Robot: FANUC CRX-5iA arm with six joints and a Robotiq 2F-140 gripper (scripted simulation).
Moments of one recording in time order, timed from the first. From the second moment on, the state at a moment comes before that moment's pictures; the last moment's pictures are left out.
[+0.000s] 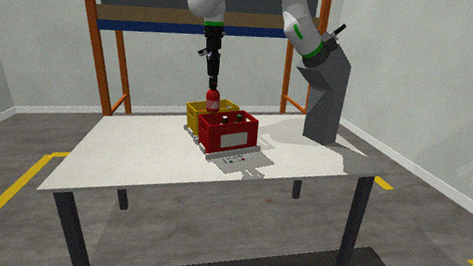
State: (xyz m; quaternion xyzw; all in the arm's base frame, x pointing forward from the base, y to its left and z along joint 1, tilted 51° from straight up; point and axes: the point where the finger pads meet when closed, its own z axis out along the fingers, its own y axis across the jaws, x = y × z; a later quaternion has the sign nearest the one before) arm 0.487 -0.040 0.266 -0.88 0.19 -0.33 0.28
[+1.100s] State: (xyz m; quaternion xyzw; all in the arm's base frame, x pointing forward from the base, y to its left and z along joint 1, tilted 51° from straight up) arm 0.490 0.011 0.300 -0.88 0.18 -0.33 0.28
